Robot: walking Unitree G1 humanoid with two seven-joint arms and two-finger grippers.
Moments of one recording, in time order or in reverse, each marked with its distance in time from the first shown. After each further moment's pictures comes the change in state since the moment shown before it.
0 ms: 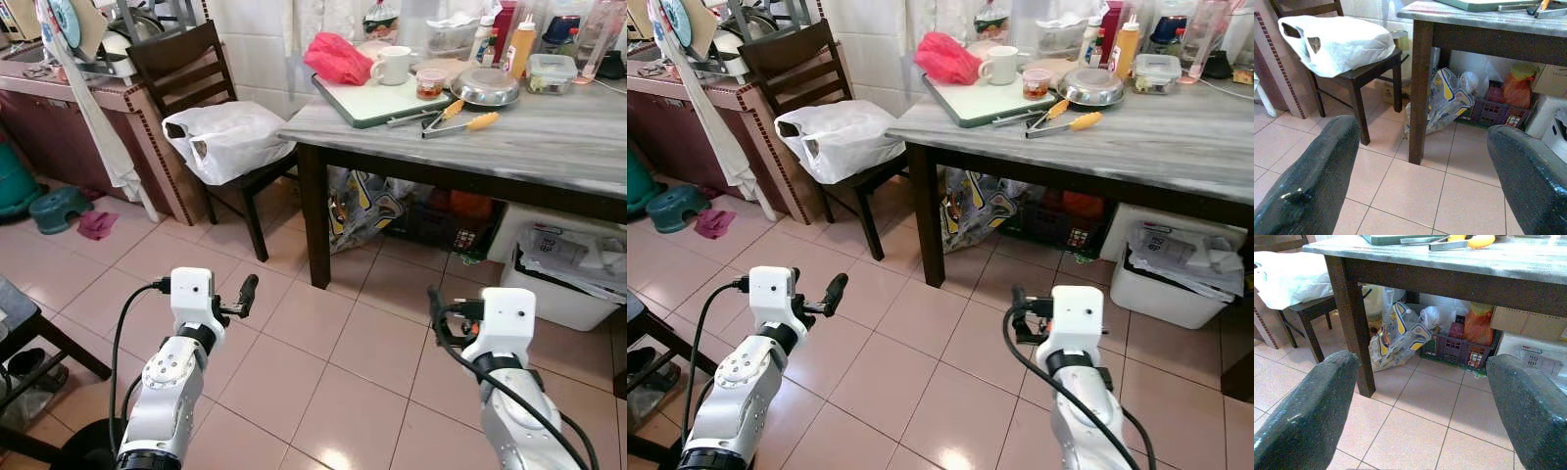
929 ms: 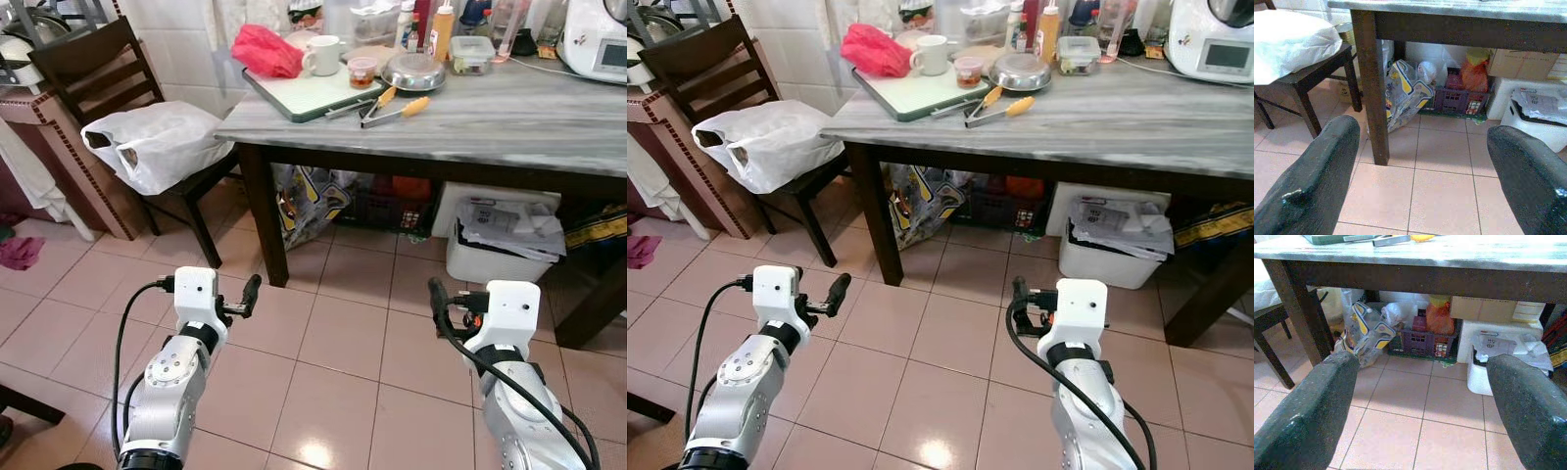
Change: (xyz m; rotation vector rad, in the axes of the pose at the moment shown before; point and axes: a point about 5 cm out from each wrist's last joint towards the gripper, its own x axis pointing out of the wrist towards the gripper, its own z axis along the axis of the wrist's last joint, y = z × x) left arm 0.001 -0.003 0.001 0.016 0.002 -0.008; right arm 0.005 0.001 0.007 0.026 -0.023 0.004
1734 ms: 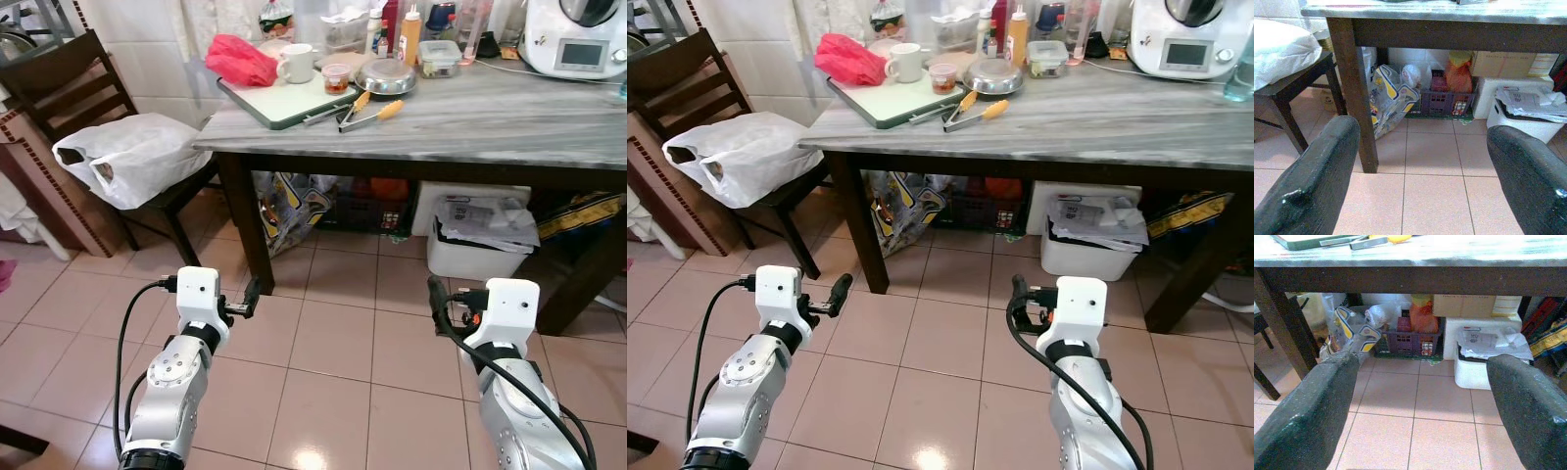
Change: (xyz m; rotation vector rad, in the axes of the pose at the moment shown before) left arm 0.000 -0.002 -0.001 0.010 0.005 -0.002; right arm 0.003 0.001 -0.002 0.021 0.012 -0.007
